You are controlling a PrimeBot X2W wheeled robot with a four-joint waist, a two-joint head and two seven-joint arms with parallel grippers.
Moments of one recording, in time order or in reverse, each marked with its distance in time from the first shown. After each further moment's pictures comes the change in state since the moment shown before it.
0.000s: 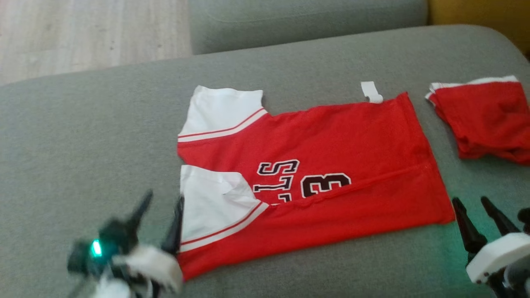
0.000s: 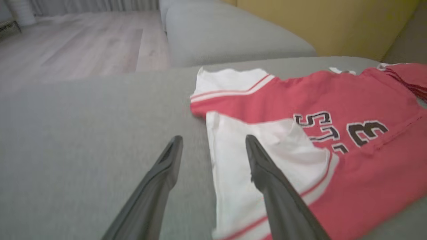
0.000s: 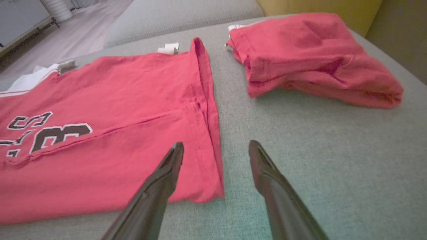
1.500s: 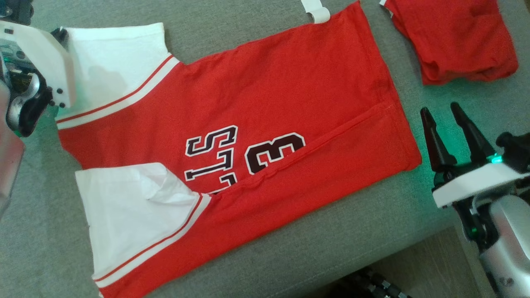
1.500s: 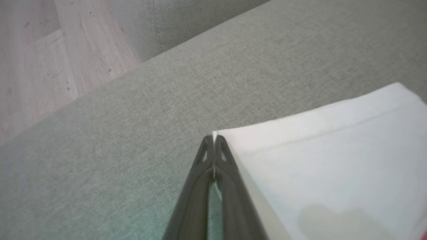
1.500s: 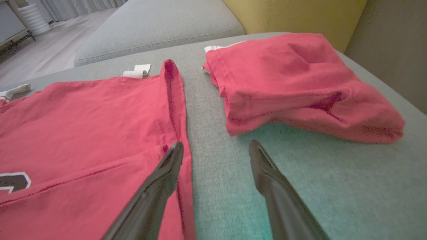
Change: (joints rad) left arm -0.925 0.134 -0.012 0.555 -0.058 -0.329 0.587; right arm -0.315 0.037 0.160 -0.029 0.017 0.000 -0.174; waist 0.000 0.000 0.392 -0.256
